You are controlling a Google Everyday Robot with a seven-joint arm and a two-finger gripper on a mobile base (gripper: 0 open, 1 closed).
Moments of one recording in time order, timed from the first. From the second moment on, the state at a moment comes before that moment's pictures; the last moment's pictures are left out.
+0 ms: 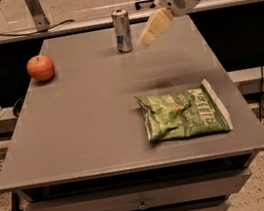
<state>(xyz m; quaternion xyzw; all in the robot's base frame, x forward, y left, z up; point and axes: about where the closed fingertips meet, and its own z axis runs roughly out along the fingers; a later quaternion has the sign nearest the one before) 0.686 -0.096 0.950 -0.51 0.76 0.15 0.37</state>
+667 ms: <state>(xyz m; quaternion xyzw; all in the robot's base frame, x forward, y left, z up) 0.770 -0.053 0.948 -0.44 0.75 0.22 0.43</state>
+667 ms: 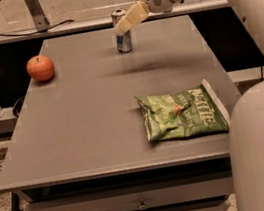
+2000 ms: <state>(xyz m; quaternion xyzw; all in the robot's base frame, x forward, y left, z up) 0.828 -0.048 0.925 -0.40 0.77 0.23 0.44</state>
